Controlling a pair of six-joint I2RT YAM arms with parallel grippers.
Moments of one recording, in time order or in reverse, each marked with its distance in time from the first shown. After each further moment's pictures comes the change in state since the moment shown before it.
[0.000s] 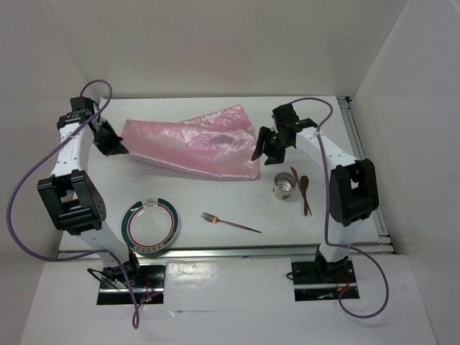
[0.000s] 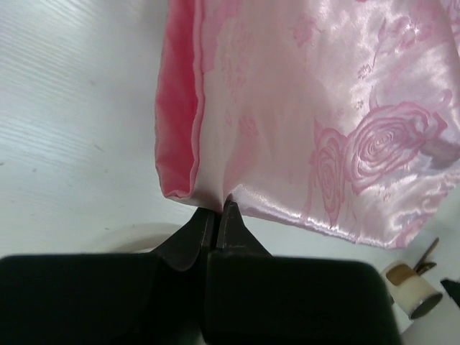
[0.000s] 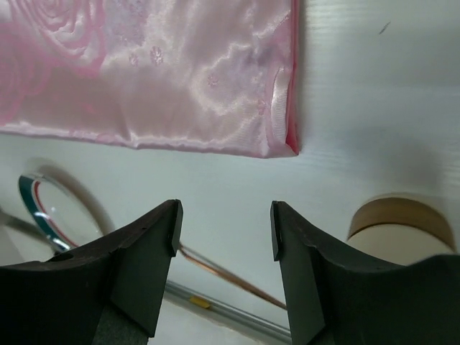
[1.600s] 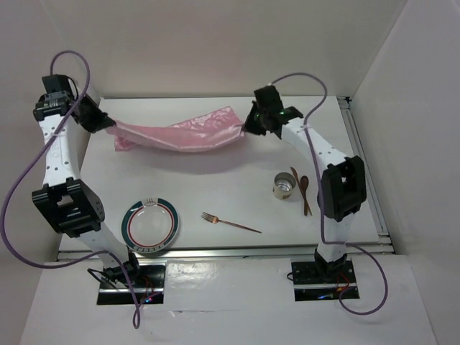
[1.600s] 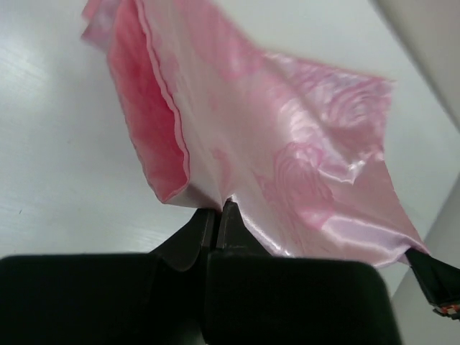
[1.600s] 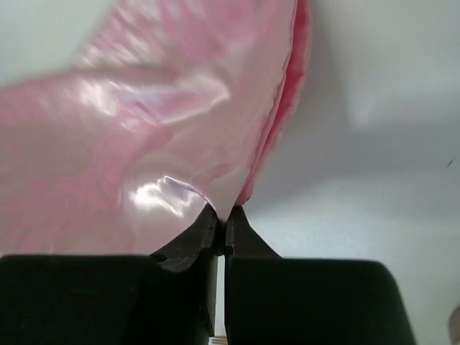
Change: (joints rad) left arm 0.060 -0.020 0.190 -0.008 0.050 -0.053; right arm 0.143 0.082 0.167 0.193 0.256 0.252
